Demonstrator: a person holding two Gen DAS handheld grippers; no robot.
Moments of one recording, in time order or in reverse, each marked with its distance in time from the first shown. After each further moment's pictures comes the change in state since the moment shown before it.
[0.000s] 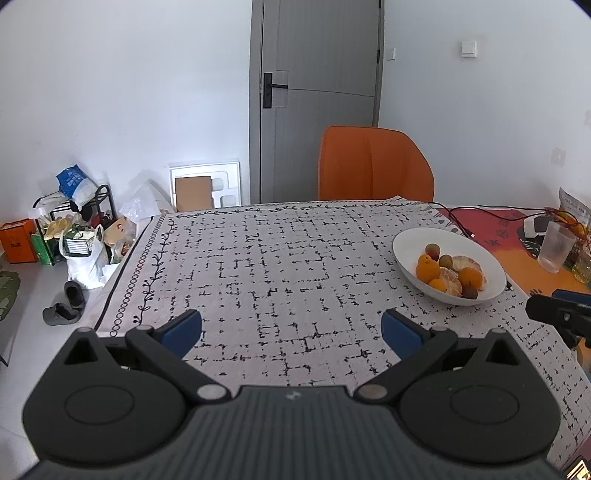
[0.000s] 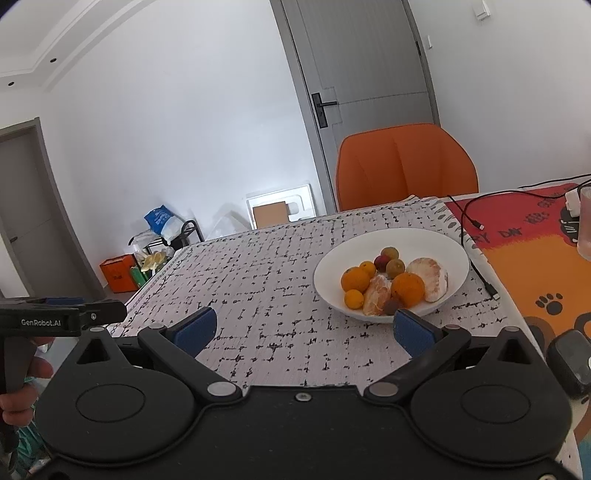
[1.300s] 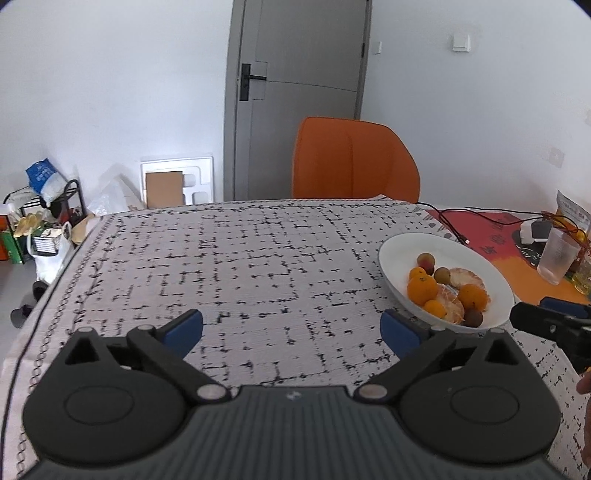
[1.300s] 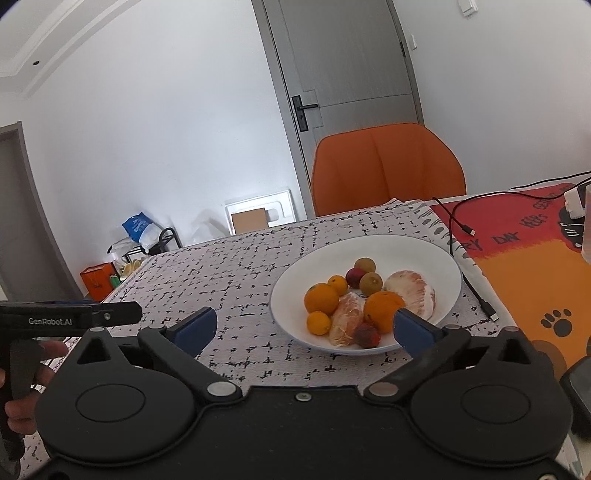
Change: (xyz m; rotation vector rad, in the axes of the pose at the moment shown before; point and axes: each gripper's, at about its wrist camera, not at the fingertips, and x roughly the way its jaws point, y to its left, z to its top) left arm 0.081 -0.022 0.017 -0.016 0.008 -0.075; right arm 0.051 -0.029 0.007 0.010 -0.024 -0.053
